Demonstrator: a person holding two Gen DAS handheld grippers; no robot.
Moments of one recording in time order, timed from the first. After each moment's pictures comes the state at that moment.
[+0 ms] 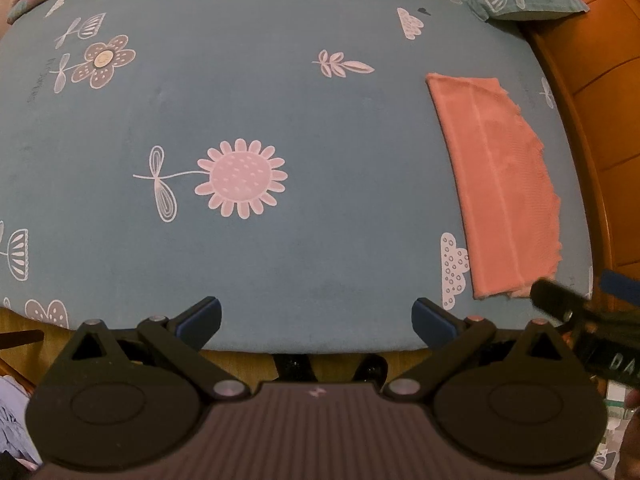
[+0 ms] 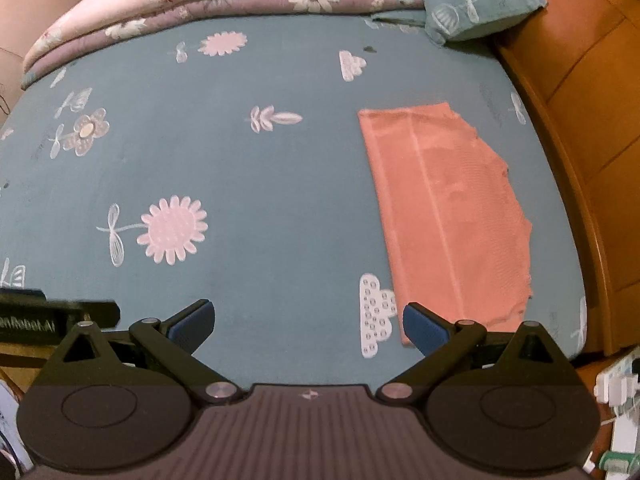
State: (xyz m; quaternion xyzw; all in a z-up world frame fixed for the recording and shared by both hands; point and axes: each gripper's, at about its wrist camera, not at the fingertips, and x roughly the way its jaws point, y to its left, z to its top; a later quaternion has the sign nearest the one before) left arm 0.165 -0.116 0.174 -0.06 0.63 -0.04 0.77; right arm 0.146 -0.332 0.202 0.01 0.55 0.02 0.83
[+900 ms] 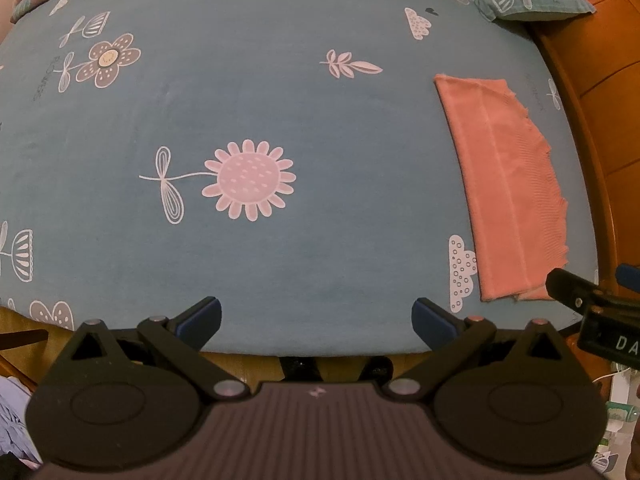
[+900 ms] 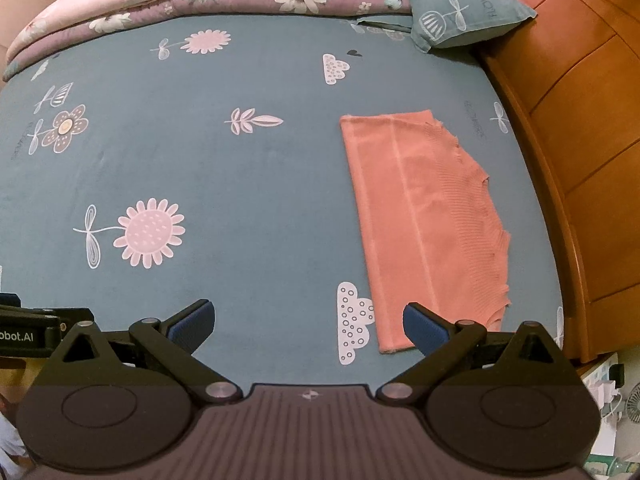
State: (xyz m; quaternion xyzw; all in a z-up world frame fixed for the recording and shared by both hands) left arm 0.172 -0.112 0.172 -0.05 0.64 -0.04 0.77; right arm 0.157 -0.327 0.199 -0.03 0.56 -0.01 0.83
